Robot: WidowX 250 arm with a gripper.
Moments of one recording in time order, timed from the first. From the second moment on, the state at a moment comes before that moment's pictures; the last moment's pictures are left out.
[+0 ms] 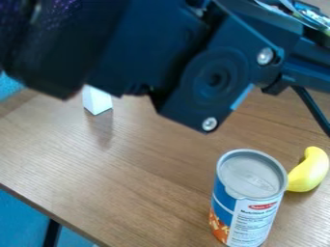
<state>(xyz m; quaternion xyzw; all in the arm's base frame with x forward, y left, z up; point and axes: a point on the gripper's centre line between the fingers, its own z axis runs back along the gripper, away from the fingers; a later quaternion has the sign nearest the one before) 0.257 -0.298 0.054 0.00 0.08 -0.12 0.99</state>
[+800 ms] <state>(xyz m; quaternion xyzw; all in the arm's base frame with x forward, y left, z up) 0.250 -0.160 0.181 0.04 0.01 -0.25 0.97</state>
